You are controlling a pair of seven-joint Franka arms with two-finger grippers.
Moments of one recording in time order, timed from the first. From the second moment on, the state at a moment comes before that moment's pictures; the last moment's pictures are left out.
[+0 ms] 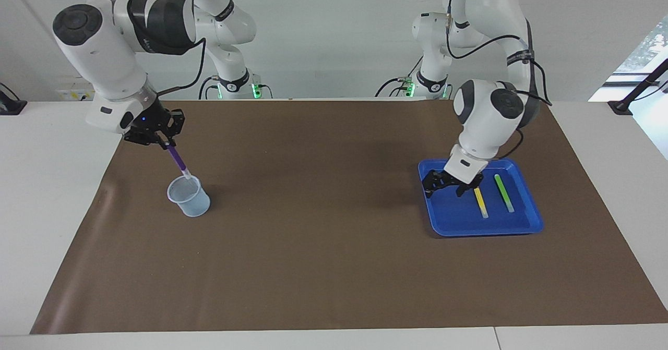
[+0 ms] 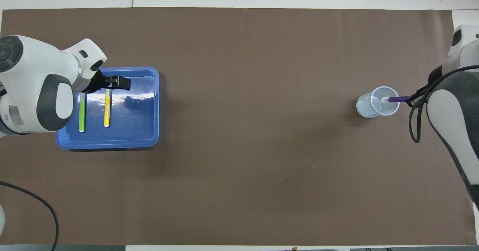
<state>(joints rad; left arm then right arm) -0.08 0.23 0.03 -1.96 -0.11 2.28 0.21 -0.01 0.07 -0.04 -1.82 -0.09 1.79 -0.54</state>
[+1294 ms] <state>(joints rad) -0.07 0.22 0.01 -2.03 -0.10 2.29 -0.02 0.03 0.04 -0.02 -1.82 0.10 1.79 -0.51</state>
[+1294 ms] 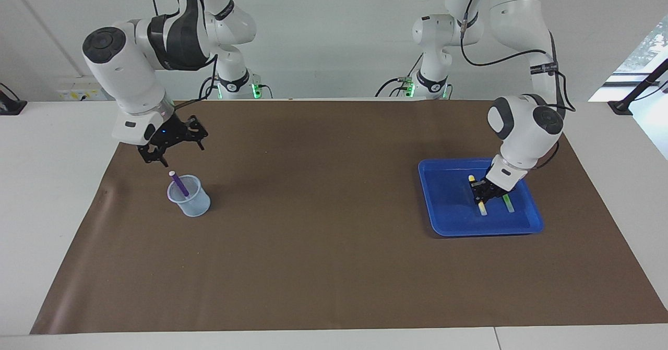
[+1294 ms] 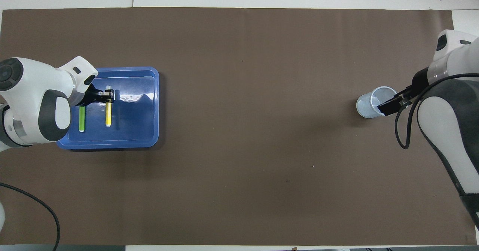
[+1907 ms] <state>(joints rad) -0.28 0.15 -0.01 -1.86 -0.21 2.09 -0.86 0.05 0.04 -0.02 -1.83 0.62 1.73 -0.09</state>
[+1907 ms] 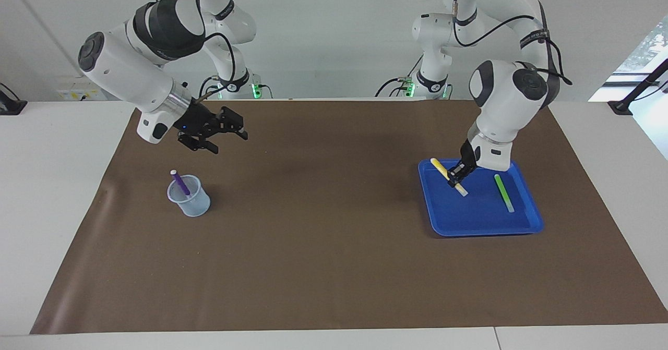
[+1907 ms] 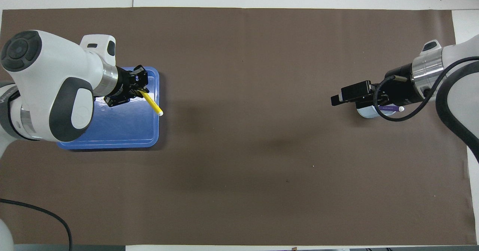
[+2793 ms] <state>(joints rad) -0.58 0.20 -0.01 -1.81 -0.49 2.43 -1.56 0.23 0.00 -0.02 -2.04 1.02 2.16 0.10</state>
